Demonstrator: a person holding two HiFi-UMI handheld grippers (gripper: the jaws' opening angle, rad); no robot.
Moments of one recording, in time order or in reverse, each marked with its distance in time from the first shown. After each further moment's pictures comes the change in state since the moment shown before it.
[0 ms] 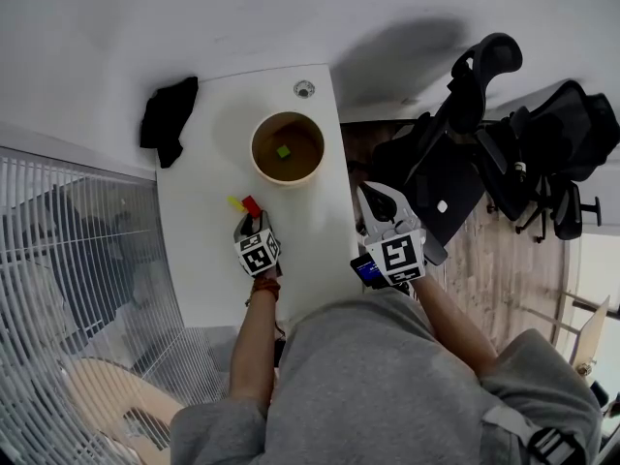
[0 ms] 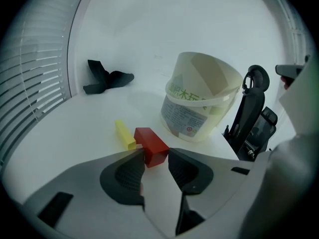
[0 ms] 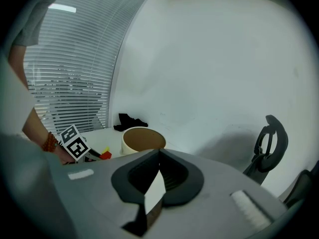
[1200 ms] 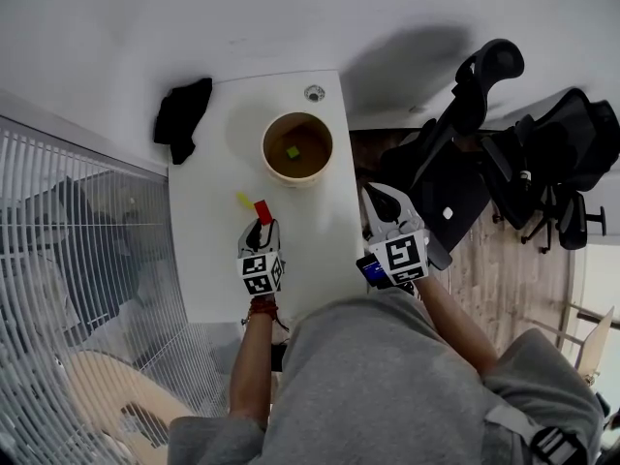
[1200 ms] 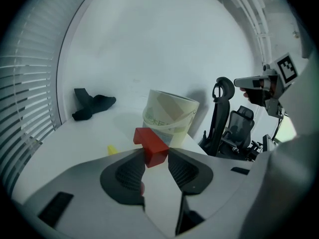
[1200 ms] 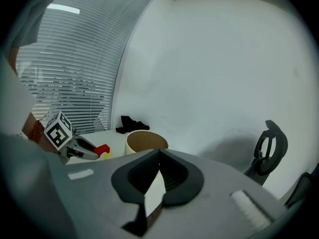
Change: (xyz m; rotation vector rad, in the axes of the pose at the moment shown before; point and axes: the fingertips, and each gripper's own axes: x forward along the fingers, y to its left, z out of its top) left arm -0.074 -0.031 0.026 0.168 -0.172 -0.184; right arm -0.010 0.008 0.010 -0.020 -0.035 0.007
